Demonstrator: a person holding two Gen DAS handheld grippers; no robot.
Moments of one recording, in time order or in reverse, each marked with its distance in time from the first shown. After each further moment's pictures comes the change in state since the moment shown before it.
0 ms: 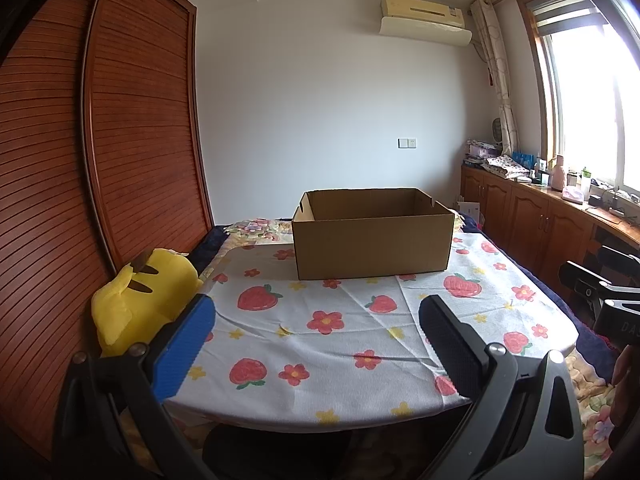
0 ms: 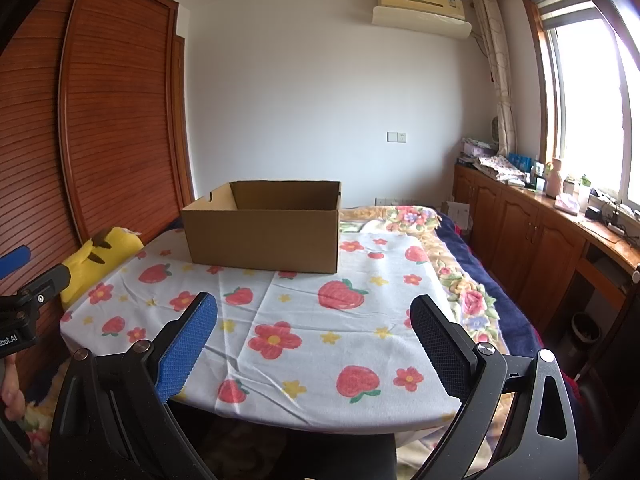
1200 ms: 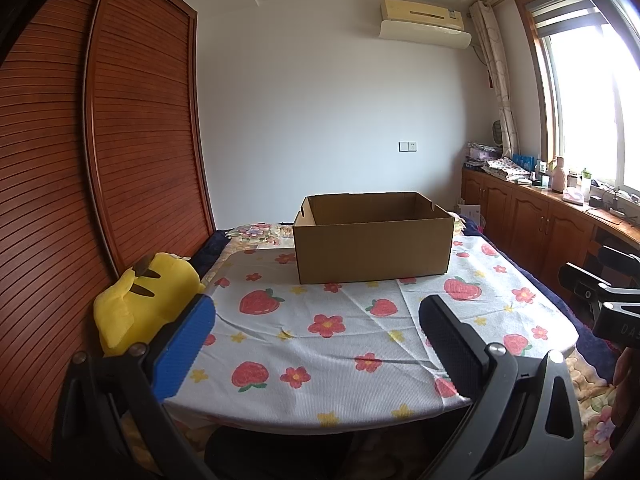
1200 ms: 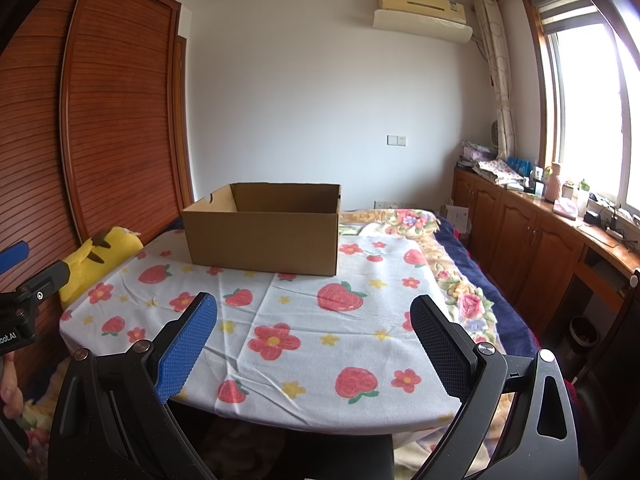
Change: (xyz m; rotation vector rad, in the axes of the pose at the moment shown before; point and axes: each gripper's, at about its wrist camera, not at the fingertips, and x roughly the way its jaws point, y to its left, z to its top) left arm -0.004 0.000 0.002 0.000 -0.014 0.004; right arm -0.001 0.001 0.000 -0.003 -0.005 -0.004
